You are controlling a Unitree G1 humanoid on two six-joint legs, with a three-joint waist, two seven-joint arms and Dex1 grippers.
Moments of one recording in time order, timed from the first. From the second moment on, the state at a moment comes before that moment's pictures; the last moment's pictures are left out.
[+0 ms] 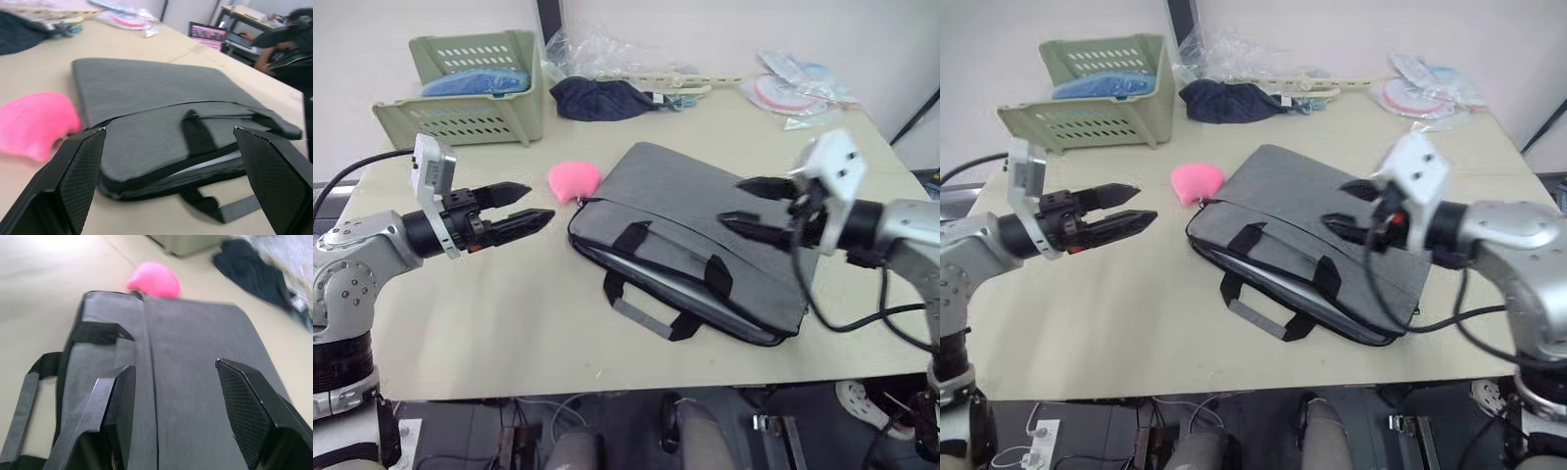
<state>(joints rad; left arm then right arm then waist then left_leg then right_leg) -0.50 0.81 0.33 -0.10 -0.75 0.87 -0.81 -0.53 -0.86 -0.28 -0.53 0.59 1.06 0.78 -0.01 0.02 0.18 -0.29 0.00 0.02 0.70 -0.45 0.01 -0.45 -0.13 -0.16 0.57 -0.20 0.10</state>
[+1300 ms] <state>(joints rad) -0.89 0.48 0.16 0.99 -0.37 0.35 -1.04 0.23 -0.44 -0.90 -0.78 0.91 1.29 0.43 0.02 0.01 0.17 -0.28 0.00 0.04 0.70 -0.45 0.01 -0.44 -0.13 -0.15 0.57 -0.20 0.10</state>
